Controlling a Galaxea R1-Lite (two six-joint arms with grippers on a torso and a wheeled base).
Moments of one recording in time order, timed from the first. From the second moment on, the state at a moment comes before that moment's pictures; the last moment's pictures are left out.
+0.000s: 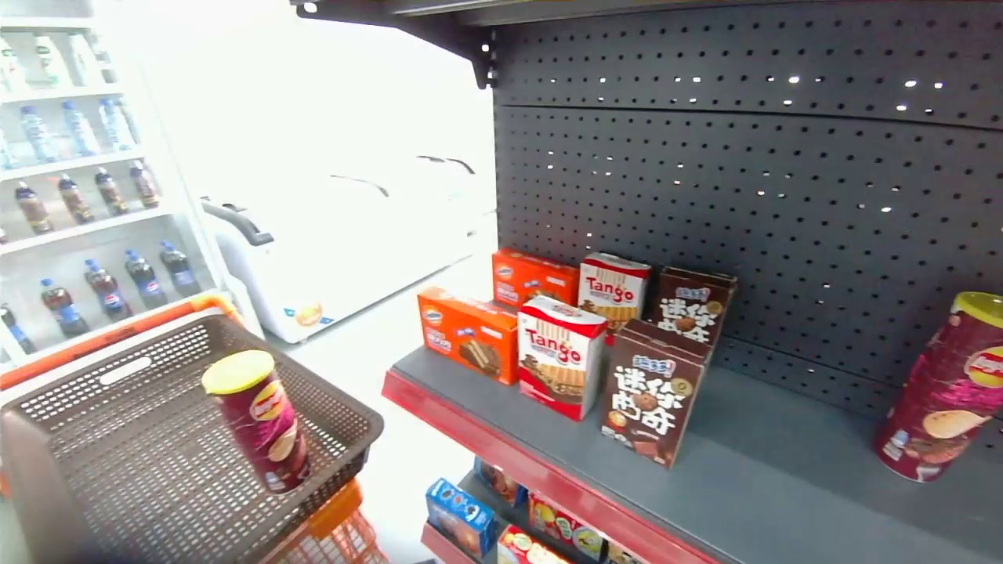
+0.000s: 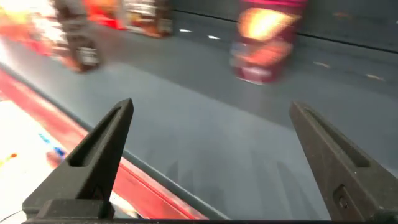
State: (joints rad) left arm 0.00 0.00 0.00 0.00 -0.02 0.01; right arm 0.00 0.00 0.00 0.00 -0.01 -0.01
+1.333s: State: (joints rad) left arm -0.08 0.93 -0.47 -0.06 0.01 0.15; right arm 0.00 0.00 0.00 0.01 -0.01 0.00
